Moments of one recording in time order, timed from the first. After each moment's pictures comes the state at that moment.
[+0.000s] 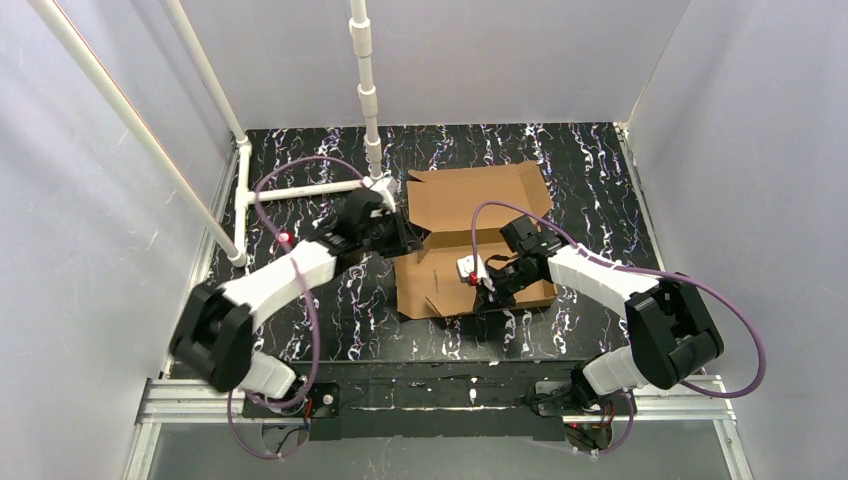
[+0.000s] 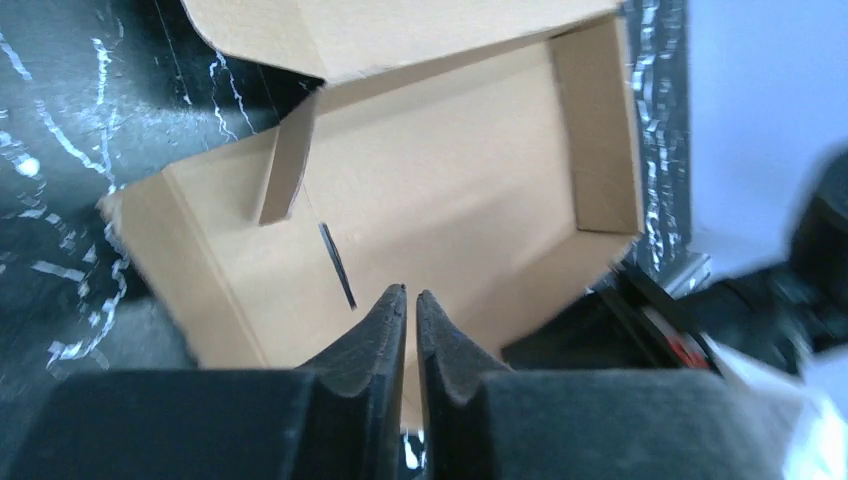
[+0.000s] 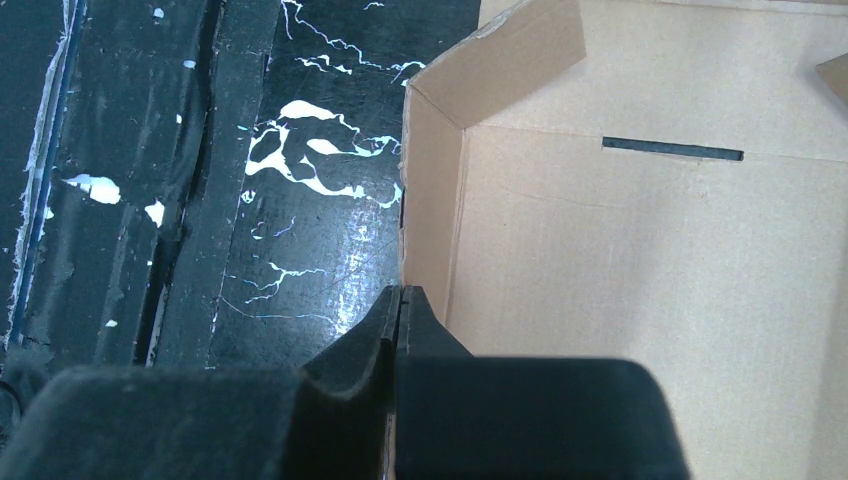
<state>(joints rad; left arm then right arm) -0.58 1.54 0.96 -0.12 0.25 -0.69 0.55 1.43 0.79 -0.62 -0.86 -1.10</state>
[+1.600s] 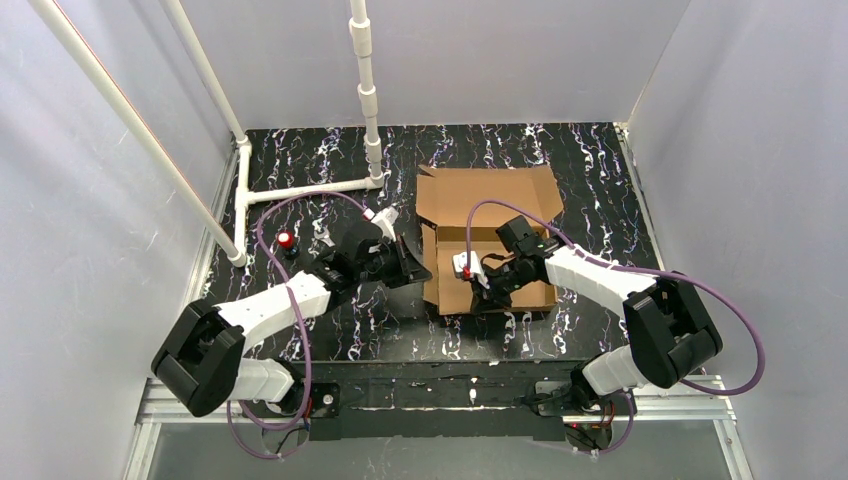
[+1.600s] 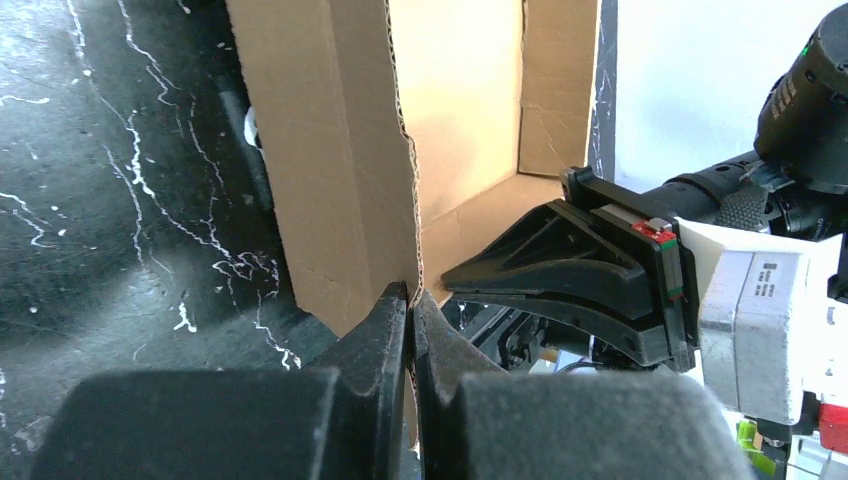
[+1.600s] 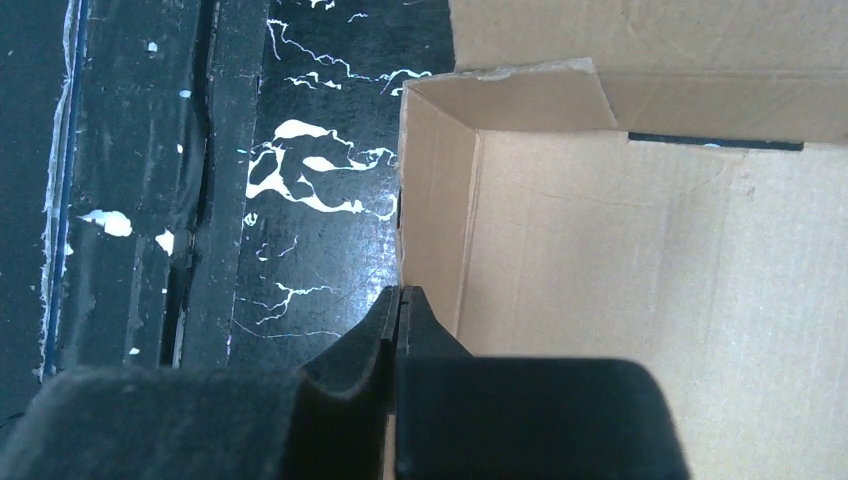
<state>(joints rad) -0.67 1.30 0.67 0.06 0.30 -0.88 0.58 1.44 0.79 -0.57 -0.83 -0.96</state>
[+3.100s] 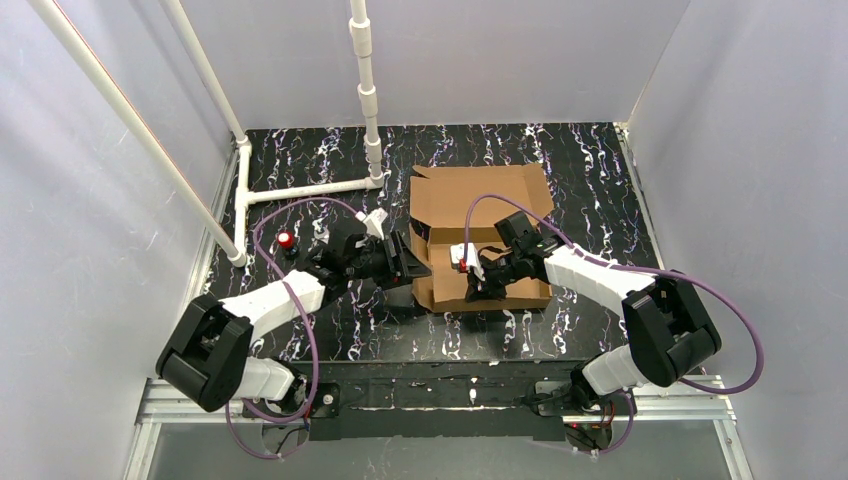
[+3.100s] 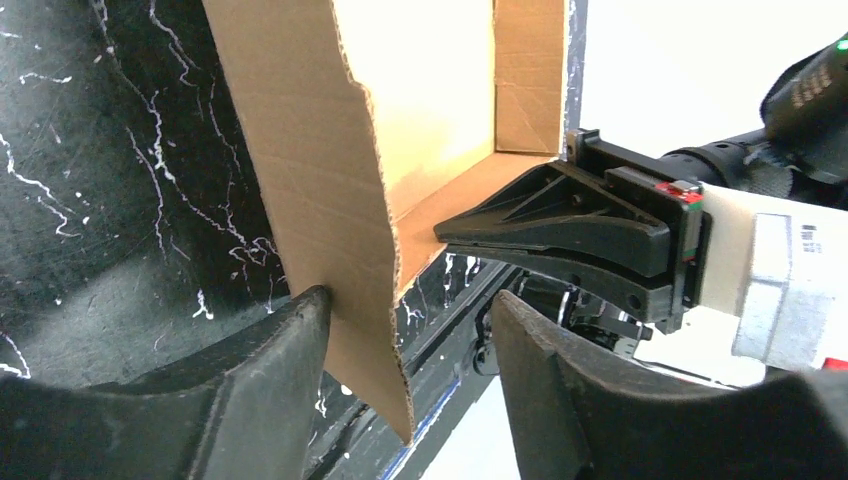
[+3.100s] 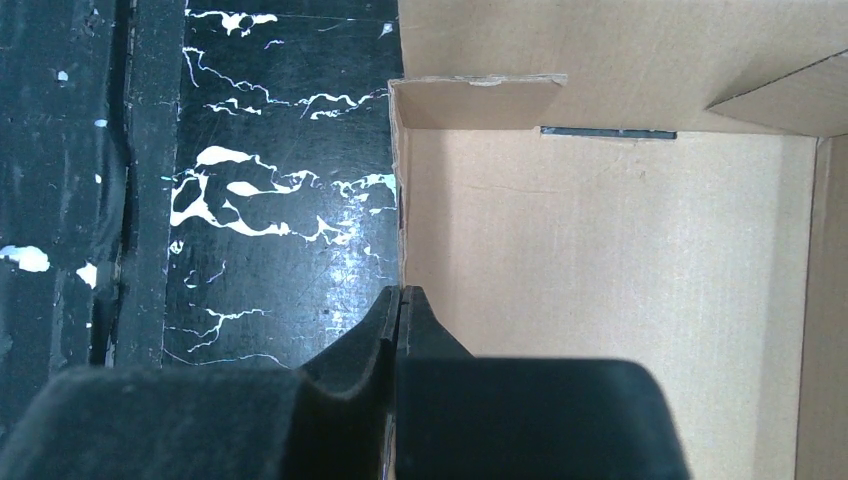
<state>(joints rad) -0.56 1.33 0.61 0.13 0.49 -0.91 0.58 1.44 0.80 -0.44 -0.78 -0.89</state>
